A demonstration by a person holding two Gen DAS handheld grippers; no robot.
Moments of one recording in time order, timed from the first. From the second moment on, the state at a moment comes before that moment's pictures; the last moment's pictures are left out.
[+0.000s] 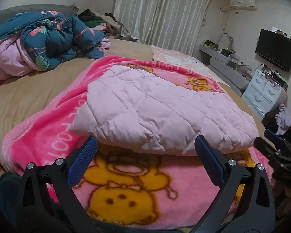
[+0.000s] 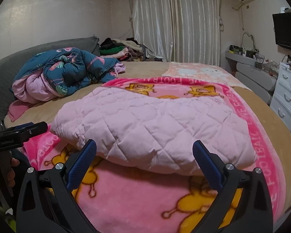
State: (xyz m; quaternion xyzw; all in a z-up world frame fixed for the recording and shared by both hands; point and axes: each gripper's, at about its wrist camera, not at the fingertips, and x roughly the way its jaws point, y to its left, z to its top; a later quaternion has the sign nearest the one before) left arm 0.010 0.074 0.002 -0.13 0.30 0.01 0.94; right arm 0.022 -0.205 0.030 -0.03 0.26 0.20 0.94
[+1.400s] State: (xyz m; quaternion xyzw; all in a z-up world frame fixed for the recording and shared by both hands) left arm 0.001 0.052 -0.006 -0.11 0.31 -0.01 0.94; right arm 0.017 -0.199 0.007 -0.03 0.29 0.19 0.94
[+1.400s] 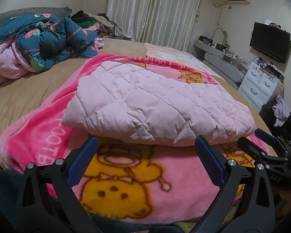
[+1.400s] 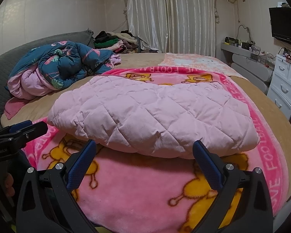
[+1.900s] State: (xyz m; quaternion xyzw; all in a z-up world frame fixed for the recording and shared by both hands) left arm 0.000 0.051 -0.003 -0.11 0.31 0.00 0.95; right arm 0.014 -0.198 0.008 -0.03 0.29 0.19 0.94
